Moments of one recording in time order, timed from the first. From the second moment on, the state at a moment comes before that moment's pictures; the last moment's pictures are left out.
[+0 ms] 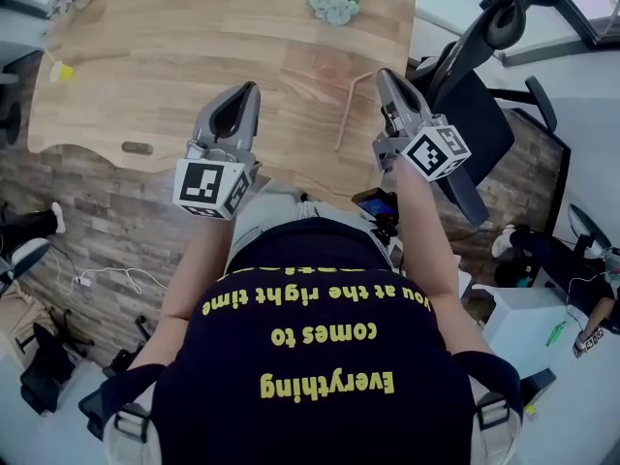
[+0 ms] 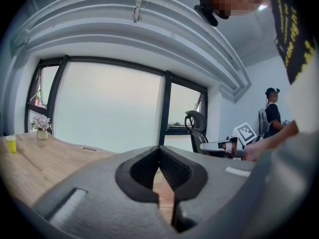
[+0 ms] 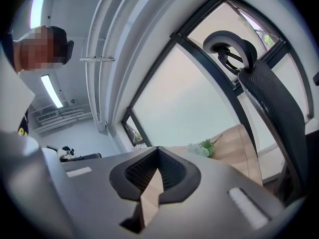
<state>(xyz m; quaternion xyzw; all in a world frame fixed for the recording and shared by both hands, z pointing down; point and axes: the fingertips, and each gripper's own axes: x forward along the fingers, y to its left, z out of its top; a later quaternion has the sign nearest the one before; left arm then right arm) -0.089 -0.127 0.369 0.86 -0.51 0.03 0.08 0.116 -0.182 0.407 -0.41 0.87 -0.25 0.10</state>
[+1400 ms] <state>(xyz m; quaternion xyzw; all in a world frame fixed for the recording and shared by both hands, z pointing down) -0.090 -0.108 0.347 0.87 -0.50 0.02 0.05 0.154 -0.129 0.307 -0.48 0.86 -0.09 0.13</state>
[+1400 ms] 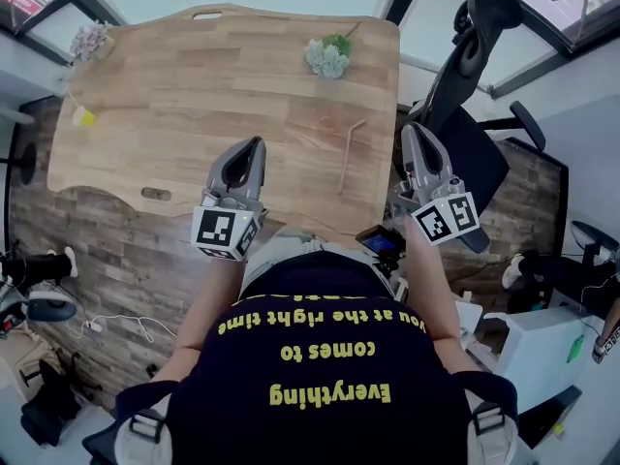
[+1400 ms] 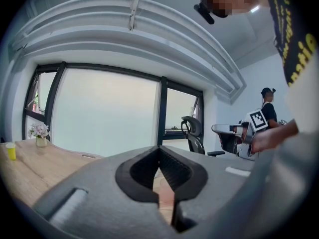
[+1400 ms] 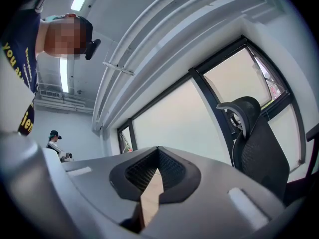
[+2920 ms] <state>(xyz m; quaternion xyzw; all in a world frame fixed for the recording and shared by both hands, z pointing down) -0.084 -0.102 0.349 0.86 -0.50 0.02 0.06 0.169 -0.114 0.302 -0.49 0.86 -0.04 0.11</state>
